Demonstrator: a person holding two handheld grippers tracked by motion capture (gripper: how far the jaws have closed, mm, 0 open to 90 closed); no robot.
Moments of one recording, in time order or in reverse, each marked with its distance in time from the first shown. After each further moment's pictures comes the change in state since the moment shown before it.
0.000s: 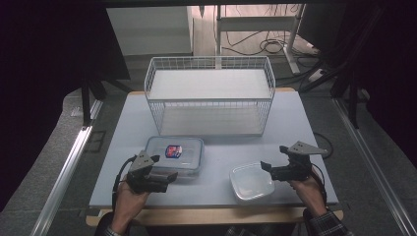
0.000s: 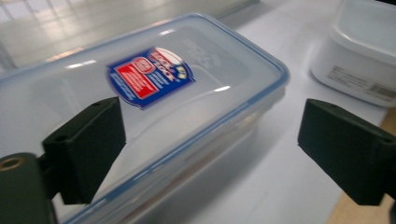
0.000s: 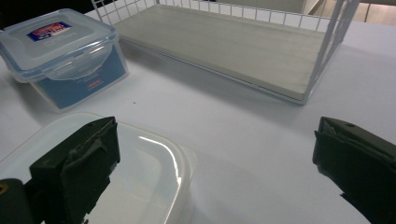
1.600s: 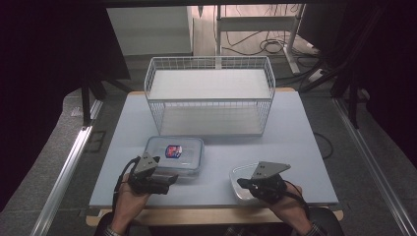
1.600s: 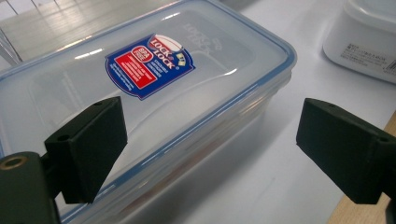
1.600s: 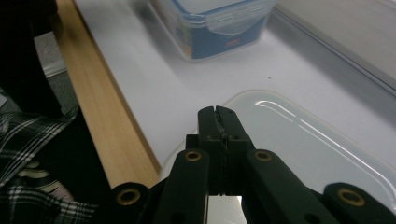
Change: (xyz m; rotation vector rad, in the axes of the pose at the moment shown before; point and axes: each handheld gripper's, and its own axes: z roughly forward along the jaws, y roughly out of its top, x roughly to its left) left arm -0.006 0.002 0.002 0.088 0.028 0.052; right arm 0.108 0.015 0.001 0.222 0.225 -0.288
